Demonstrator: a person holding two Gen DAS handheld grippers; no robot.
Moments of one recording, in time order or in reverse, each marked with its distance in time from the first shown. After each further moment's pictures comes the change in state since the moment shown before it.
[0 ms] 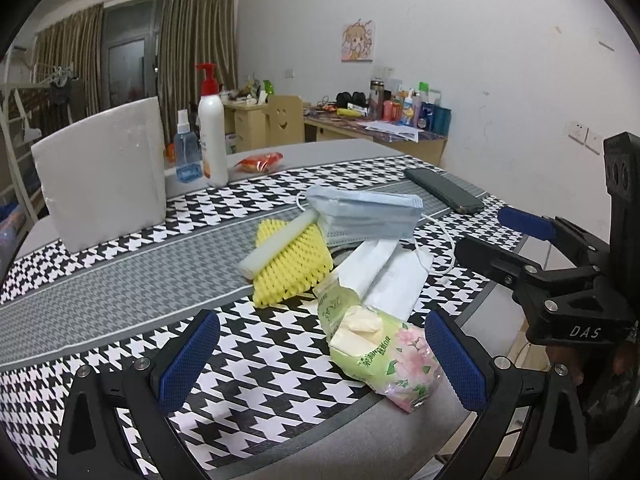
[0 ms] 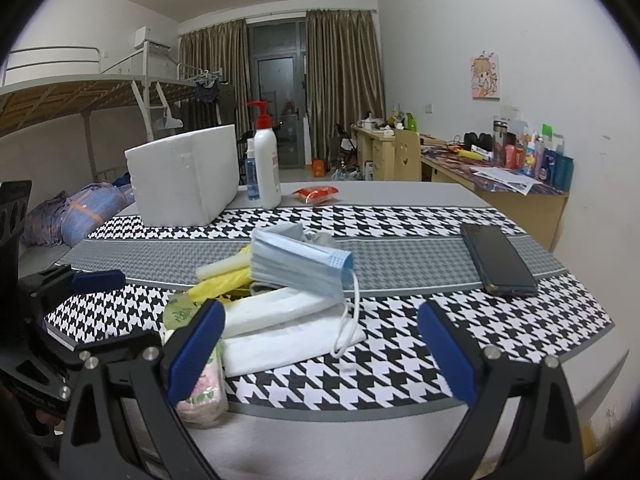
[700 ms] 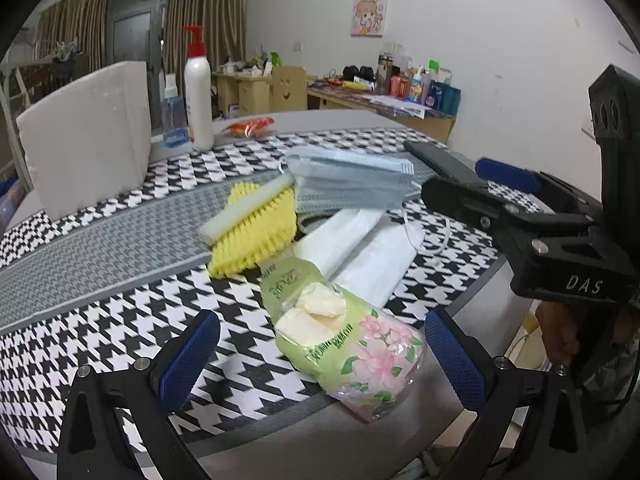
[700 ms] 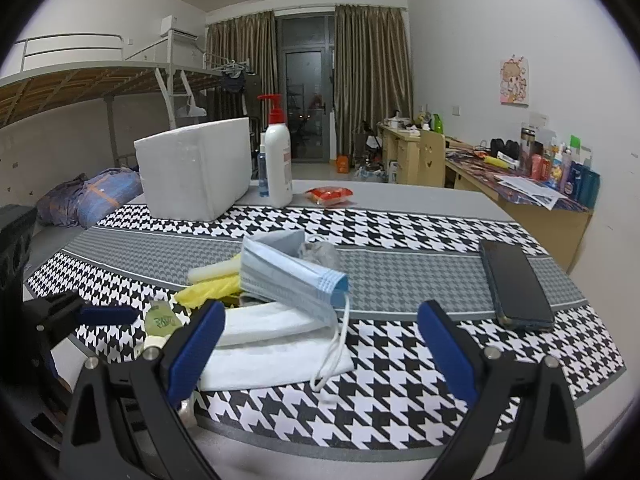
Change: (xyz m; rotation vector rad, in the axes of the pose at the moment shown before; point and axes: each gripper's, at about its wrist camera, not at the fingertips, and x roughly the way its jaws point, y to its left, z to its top) left arm 0.031 -0.025 -0.007 -0.050 0.109 0.008; right arm 0.023 -0.017 0.013 -0.068 0.017 0.089
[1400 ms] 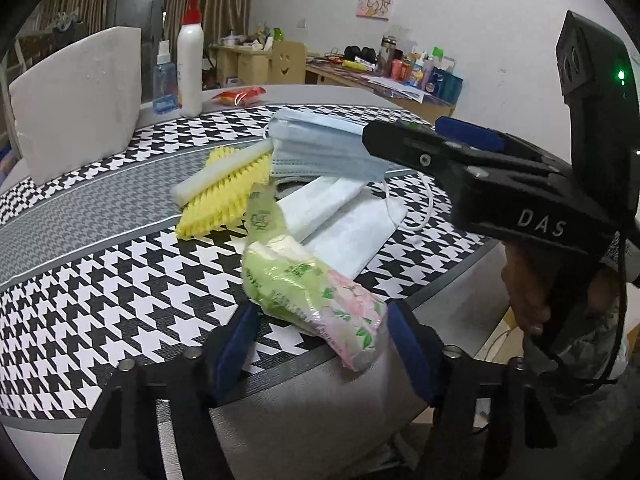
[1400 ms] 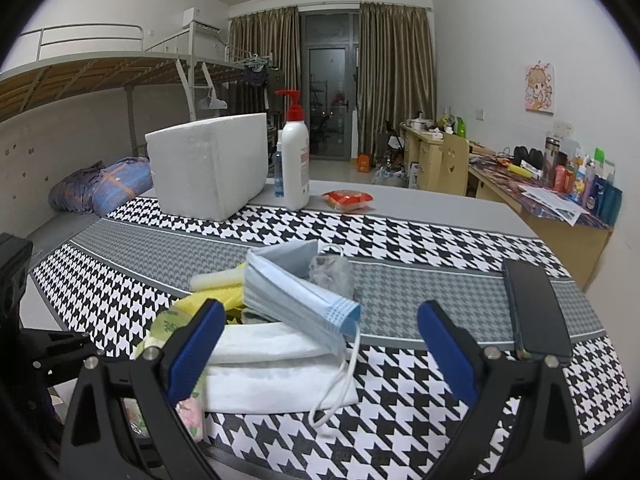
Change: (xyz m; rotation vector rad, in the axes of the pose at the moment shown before) left arm 0.006 -0.013 -0.009 -0.070 0.074 -0.041; right arm 0.019 -0.005 0.014 -0.058 0.014 0.063
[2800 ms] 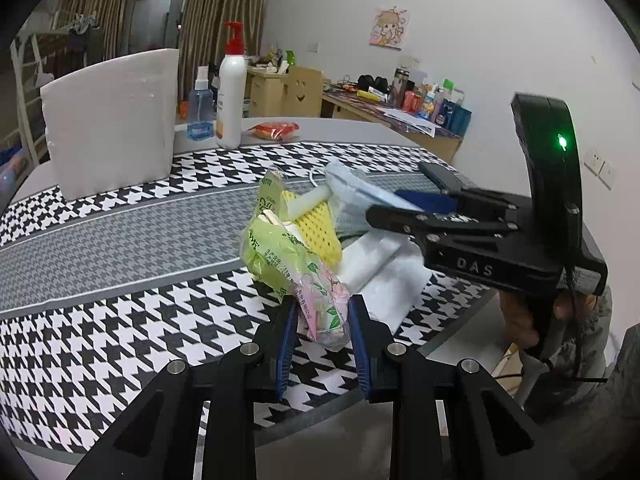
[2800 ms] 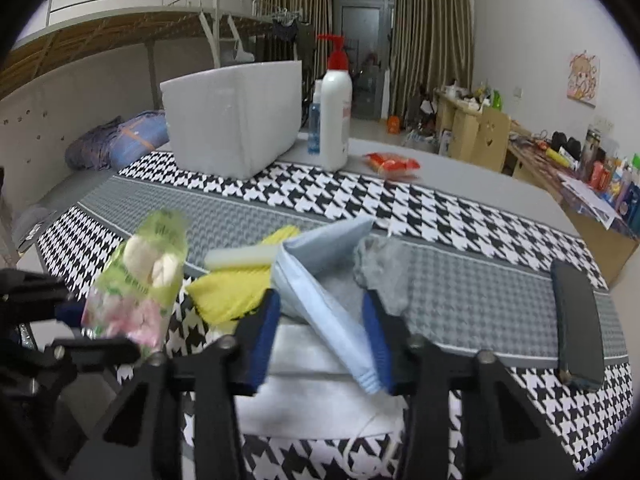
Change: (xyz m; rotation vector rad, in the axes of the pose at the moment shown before) left arm -0.034 0.044 0.015 -0.030 -0.094 0.003; right arm 0.047 0.024 0.010 -0.074 0.181 0.088
